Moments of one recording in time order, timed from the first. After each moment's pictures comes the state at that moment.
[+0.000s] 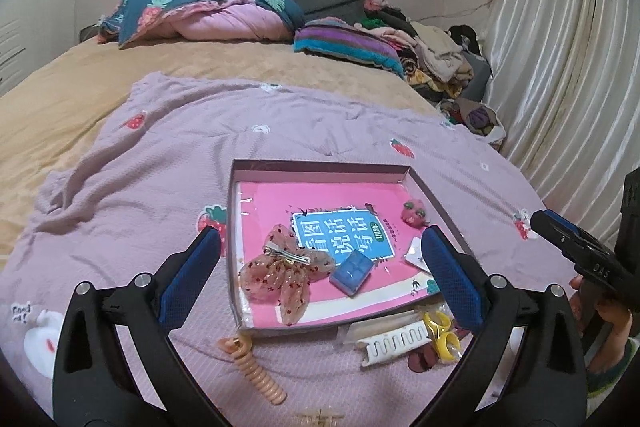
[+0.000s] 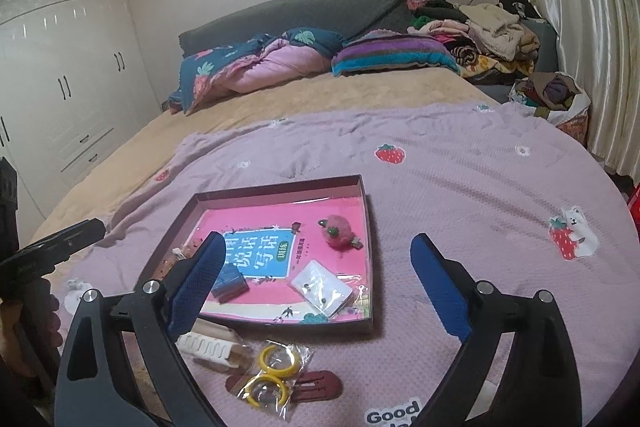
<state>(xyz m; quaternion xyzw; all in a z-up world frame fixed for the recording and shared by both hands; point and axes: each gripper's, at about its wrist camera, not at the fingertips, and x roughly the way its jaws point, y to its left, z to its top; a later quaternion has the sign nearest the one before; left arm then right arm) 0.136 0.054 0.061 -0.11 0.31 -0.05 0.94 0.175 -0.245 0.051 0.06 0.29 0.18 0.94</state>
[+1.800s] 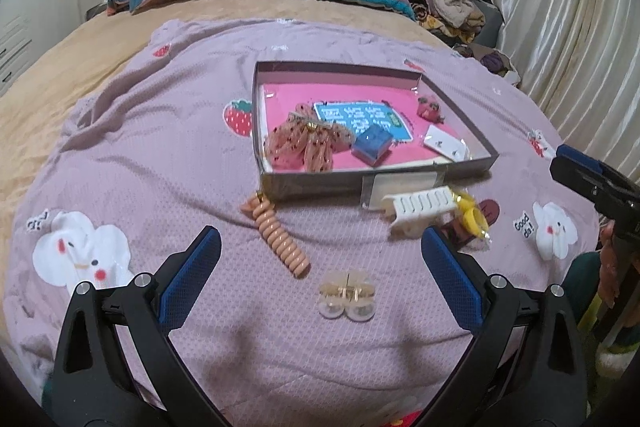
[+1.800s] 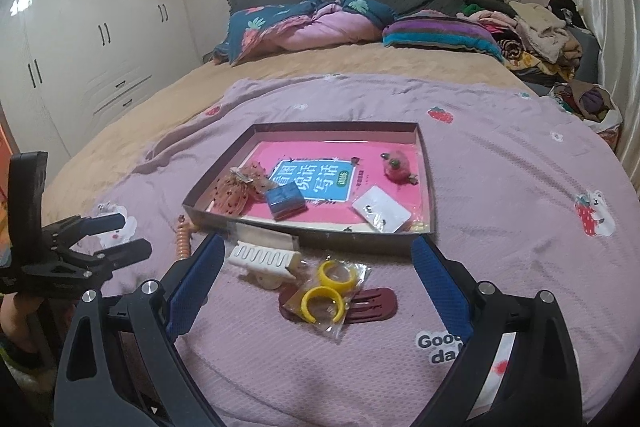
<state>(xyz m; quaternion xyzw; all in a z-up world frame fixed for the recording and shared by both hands) 0.059 0.045 0.000 -0.07 0.40 -0.04 0.92 0.105 -0.205 0.030 0.00 0.33 0.25 0.91</state>
